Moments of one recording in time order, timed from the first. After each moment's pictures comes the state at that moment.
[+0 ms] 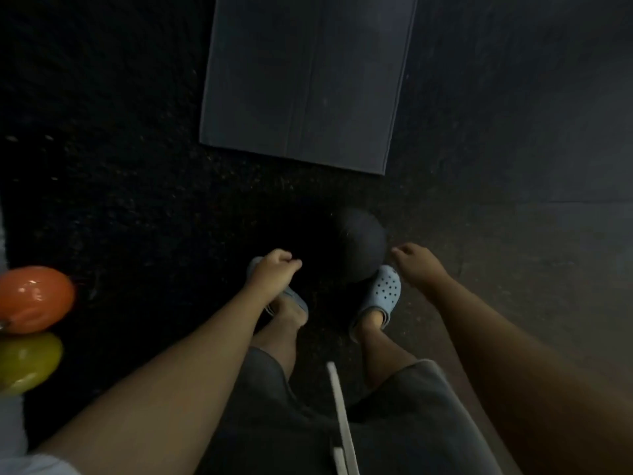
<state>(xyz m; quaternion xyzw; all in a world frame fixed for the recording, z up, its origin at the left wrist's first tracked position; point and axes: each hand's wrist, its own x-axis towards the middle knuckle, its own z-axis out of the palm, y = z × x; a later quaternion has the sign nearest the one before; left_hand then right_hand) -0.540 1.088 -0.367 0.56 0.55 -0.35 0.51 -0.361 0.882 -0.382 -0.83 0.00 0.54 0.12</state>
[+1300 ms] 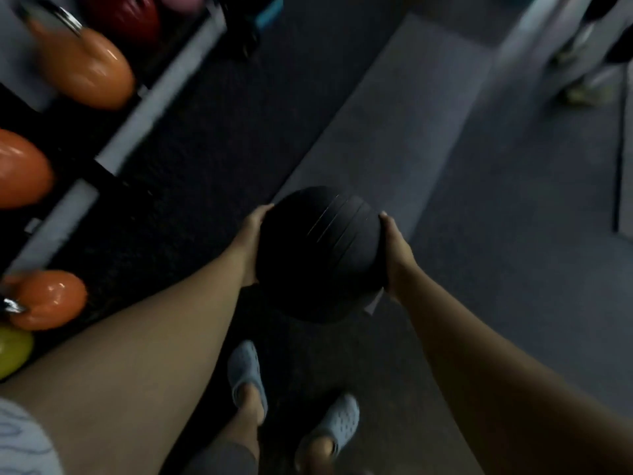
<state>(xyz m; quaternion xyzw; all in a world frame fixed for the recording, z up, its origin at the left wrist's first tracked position) -0.476 1.207 -0.130 0.31 0.54 0.10 0.78 -0.288 1.075 -0.125 -0.70 0.04 0.53 0.48</state>
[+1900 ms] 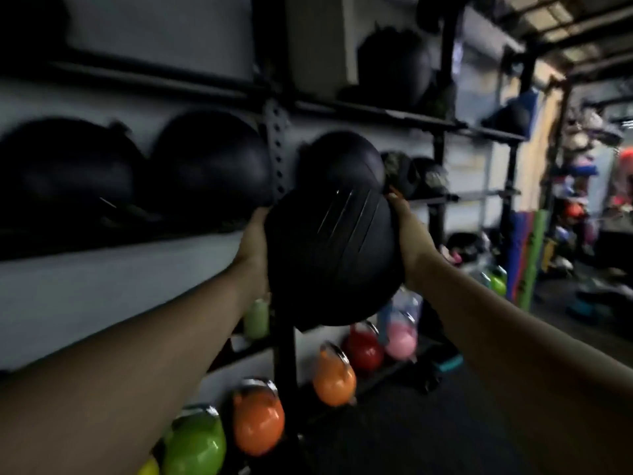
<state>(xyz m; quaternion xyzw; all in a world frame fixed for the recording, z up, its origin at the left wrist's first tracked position) -0.737 1.283 0.444 0.40 0.35 0.65 0.54 -0.526 1.319 0.447 -0.39 -0.48 0.43 0.65</state>
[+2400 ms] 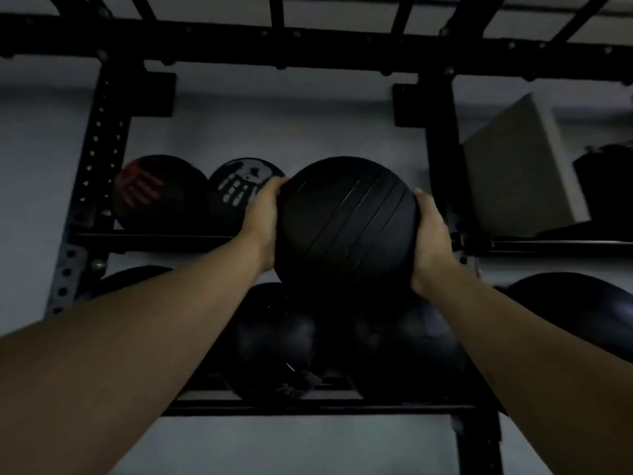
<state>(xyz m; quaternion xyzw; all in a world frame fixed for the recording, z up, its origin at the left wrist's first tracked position) -0.973 1.276 0.722 0.45 0.36 0.80 0.14 -0.803 1.407 0.696 -0.04 -0.56 0.54 0.63</state>
